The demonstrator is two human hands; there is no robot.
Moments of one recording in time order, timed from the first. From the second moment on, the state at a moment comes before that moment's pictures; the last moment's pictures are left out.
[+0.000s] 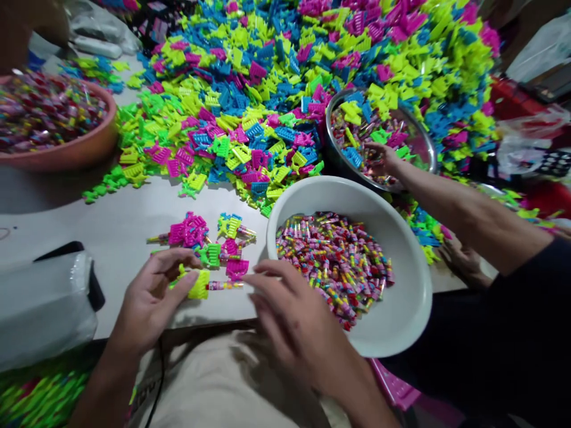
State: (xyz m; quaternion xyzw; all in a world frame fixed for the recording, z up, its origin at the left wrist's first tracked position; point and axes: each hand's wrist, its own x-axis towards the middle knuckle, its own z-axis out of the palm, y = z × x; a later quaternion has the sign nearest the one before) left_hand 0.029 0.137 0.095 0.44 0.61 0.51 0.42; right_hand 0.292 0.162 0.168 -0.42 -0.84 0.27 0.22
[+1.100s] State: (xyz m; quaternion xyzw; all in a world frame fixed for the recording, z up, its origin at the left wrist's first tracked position) left_hand -0.048 0.376 0.060 0.59 0.74 0.24 0.18; right_hand 0.365 0.202 0.118 -0.52 -0.83 0.22 -0.01
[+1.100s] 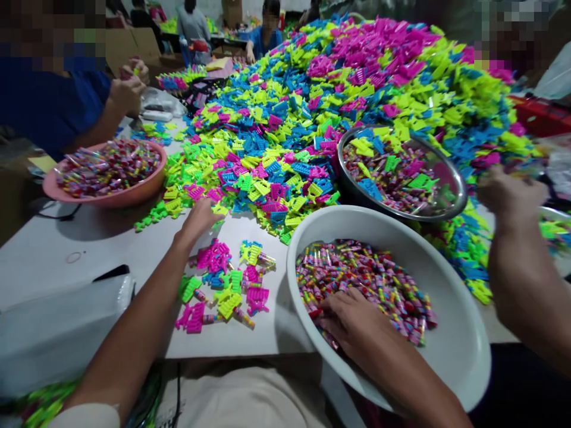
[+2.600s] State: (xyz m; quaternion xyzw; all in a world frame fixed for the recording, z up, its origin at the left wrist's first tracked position) left_hand 0.052 0.139 0.133 0.30 0.41 0.51 0.69; right_hand 0.246 0.170 0.166 -0.41 -0.52 0.67 0.32
